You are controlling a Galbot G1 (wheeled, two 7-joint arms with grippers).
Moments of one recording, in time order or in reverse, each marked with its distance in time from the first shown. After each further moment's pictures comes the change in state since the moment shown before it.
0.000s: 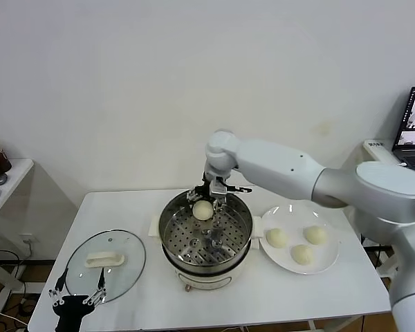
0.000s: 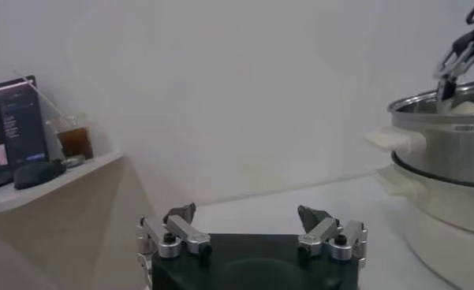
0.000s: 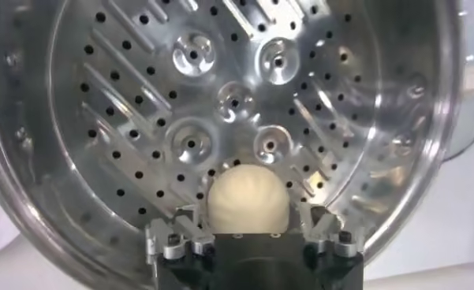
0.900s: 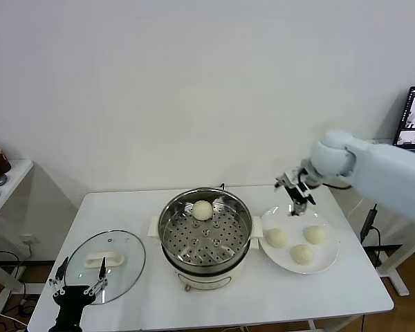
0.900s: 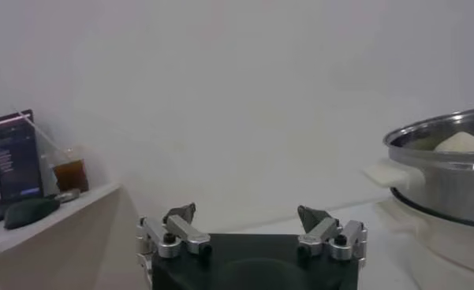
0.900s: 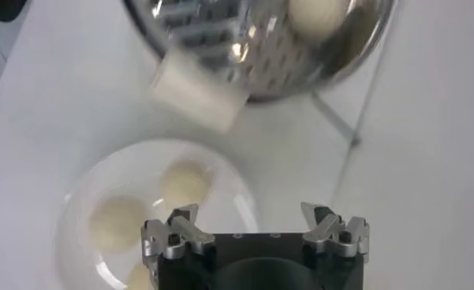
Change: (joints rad) left arm -0.035 0.013 0.013 -0.012 0.035 -0.022 -0.017; right arm -0.118 -0.612 0.084 0.316 0.181 -0.777 -0.051
